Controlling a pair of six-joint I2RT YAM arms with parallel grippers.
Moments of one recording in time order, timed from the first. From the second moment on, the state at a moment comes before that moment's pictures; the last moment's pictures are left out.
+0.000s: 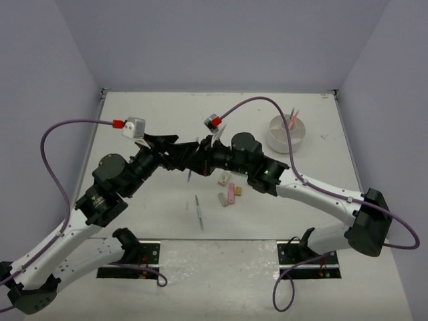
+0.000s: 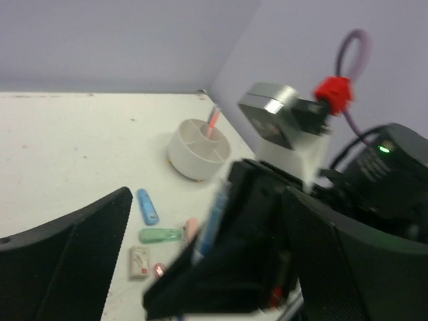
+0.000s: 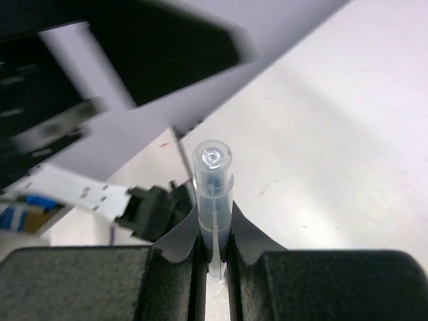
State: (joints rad) left arm -0.77 0.72 0.87 -0.05 -0.13 -0.51; right arm 0.96 1.39 1.10 0.16 -0.31 0.54
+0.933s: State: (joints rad) left arm -0.83 0.68 0.96 -0.61 -0.30 -0.41; right arm 0.22 1.55 1.08 0.11 0.67 0.34
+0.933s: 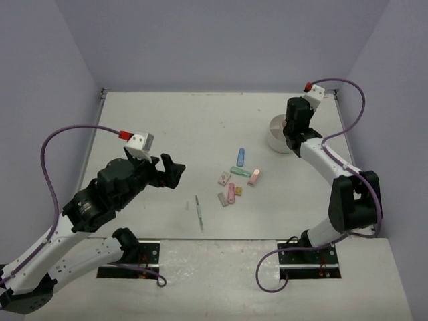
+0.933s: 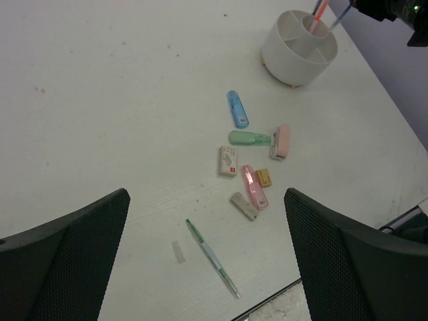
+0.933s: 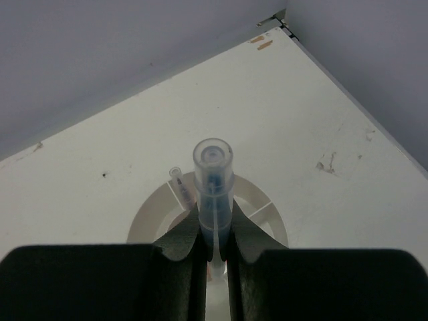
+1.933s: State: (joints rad) left arm -0.83 0.64 0.85 -0.60 -0.32 -0.38; right arm 0.24 1.58 1.11 0.05 0.58 0.42
